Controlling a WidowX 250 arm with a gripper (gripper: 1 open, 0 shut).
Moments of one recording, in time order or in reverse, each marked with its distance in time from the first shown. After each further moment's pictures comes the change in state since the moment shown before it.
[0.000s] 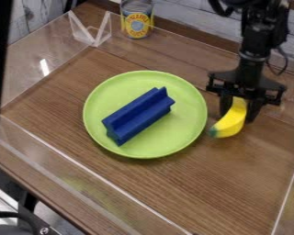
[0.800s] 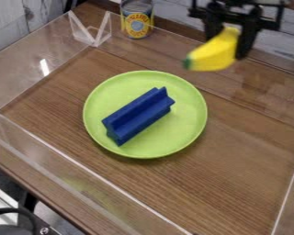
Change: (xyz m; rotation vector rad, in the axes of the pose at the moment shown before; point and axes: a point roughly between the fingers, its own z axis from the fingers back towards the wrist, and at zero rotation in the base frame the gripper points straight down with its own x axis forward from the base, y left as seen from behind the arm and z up) arm -0.030 0.052 0.129 -0.106 -0.060 -0.154
